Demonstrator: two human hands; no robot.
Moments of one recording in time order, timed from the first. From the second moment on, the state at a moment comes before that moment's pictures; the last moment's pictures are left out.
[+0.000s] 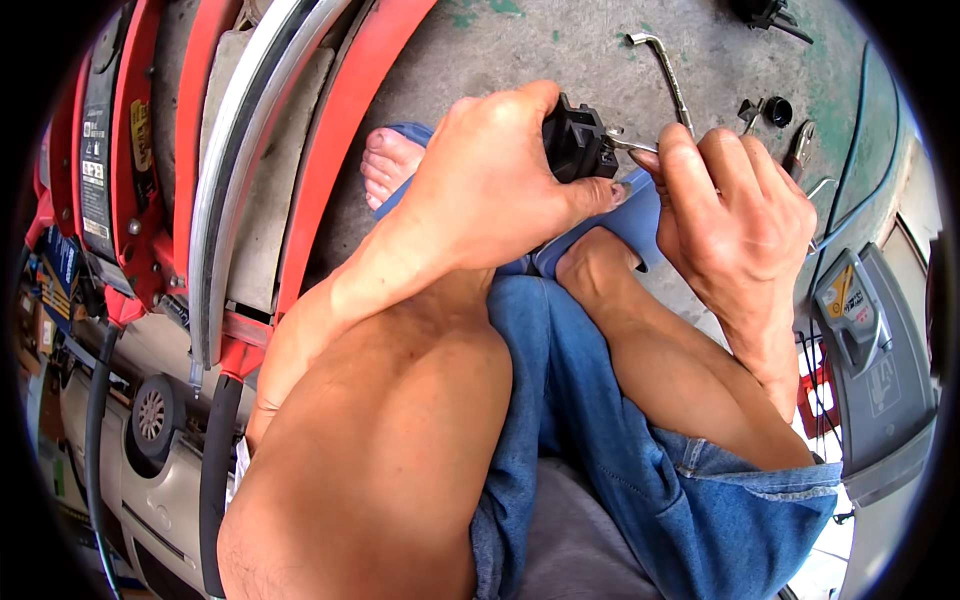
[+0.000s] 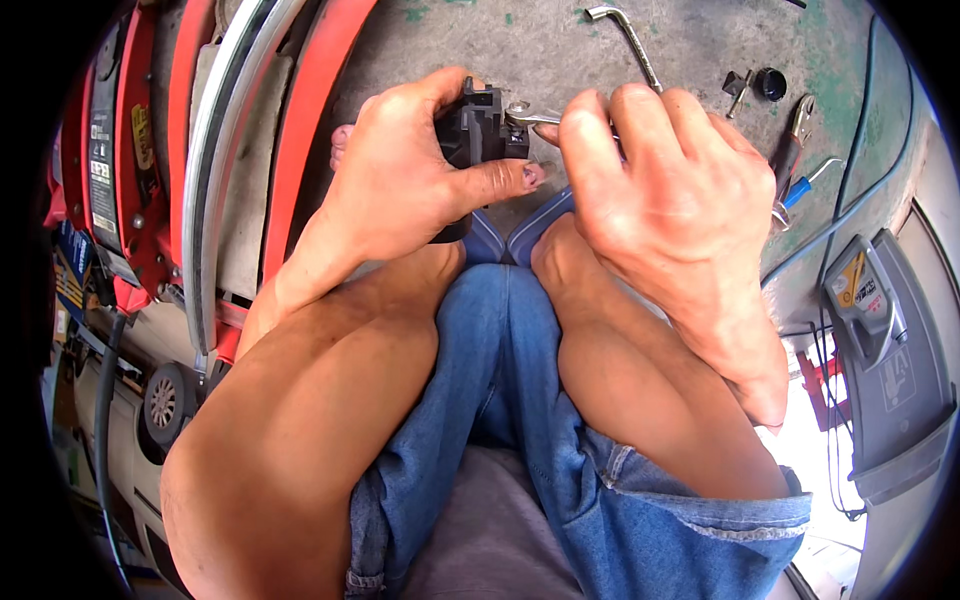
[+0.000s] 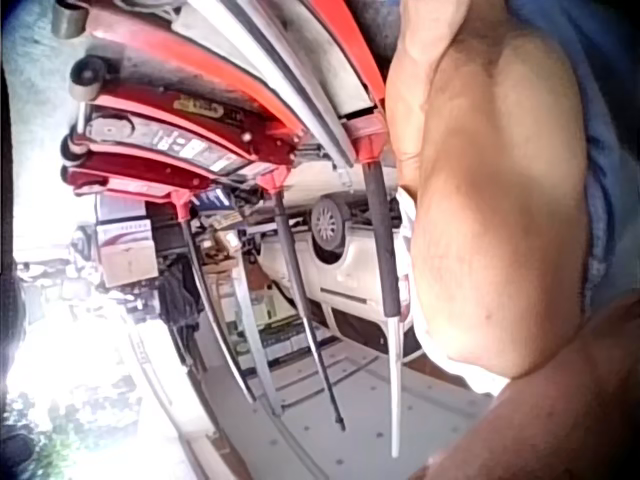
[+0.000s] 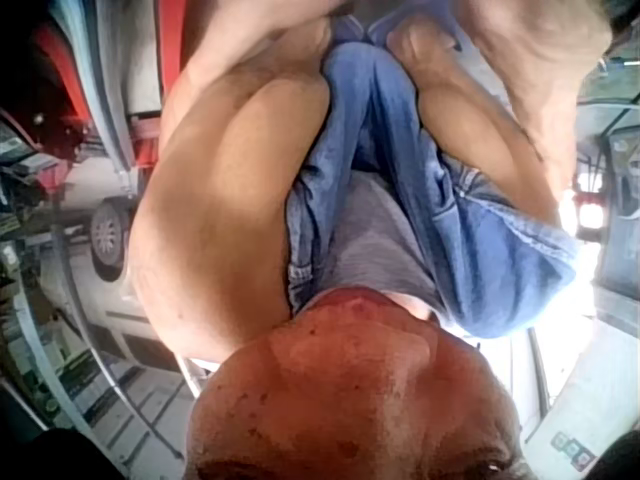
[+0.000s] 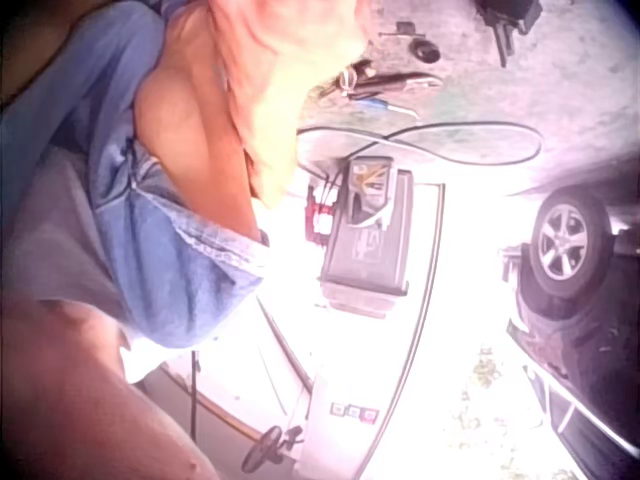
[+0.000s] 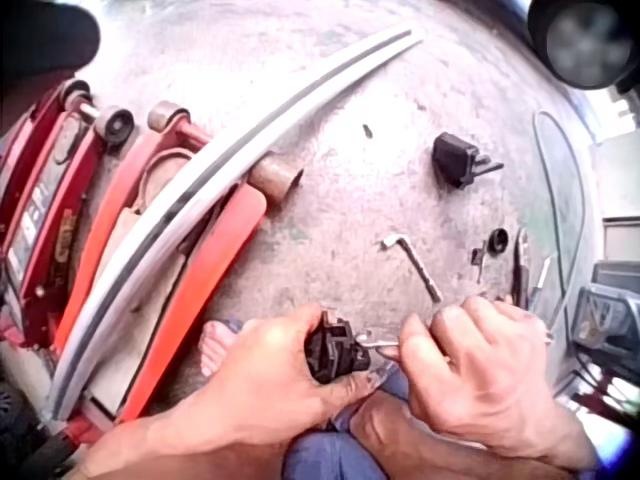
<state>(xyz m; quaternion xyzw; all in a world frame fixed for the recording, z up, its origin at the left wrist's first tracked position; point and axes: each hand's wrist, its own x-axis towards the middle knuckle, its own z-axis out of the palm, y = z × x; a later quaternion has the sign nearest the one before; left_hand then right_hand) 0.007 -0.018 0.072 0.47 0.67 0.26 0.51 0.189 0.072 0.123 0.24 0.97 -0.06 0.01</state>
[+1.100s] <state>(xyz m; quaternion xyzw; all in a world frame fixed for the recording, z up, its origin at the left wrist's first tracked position) 0.007 -0.016 0.066 0.36 0.59 0.27 0.67 0.204 0.086 0.124 0.24 0.96 -0.14 -0.01</state>
